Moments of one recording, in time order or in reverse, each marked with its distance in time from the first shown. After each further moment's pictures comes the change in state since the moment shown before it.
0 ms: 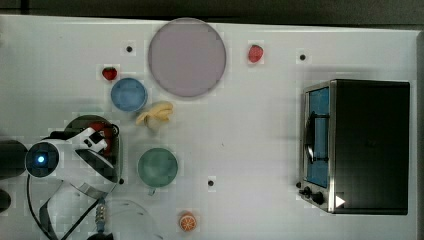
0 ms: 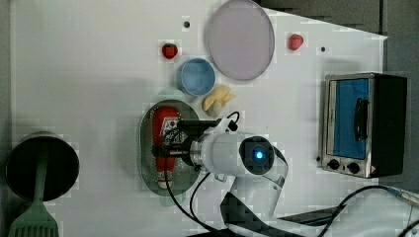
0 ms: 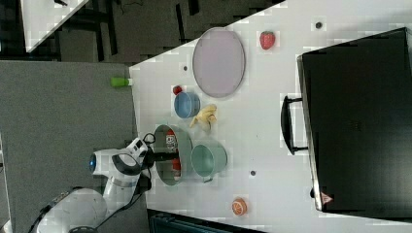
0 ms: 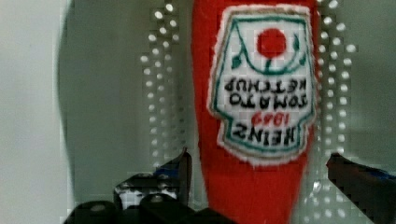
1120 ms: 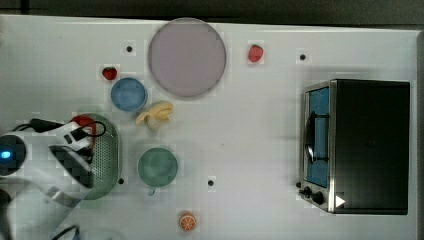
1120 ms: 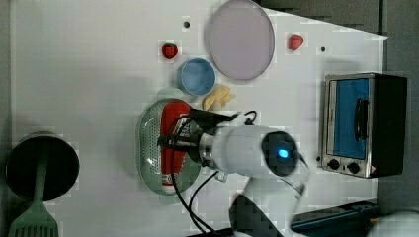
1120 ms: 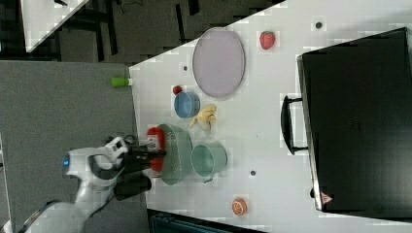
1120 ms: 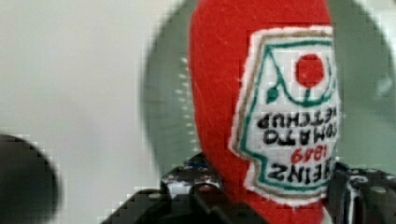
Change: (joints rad) arm 0.002 -0.169 0.050 0.066 0.220 -0.141 0.058
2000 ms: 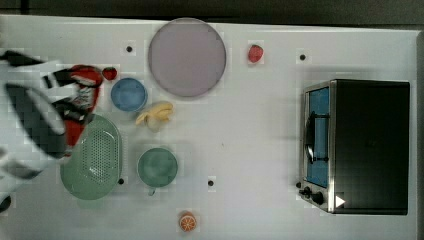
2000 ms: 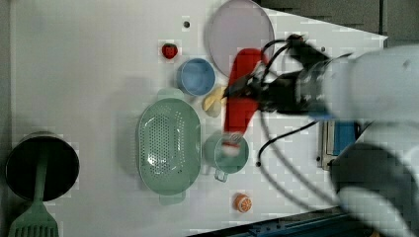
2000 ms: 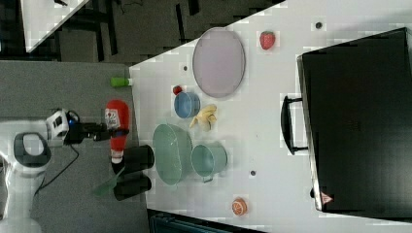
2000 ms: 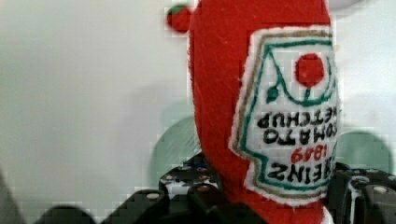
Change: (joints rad) arm -0.063 -0.117 -0.071 0.422 0.098 -0.531 -0.086
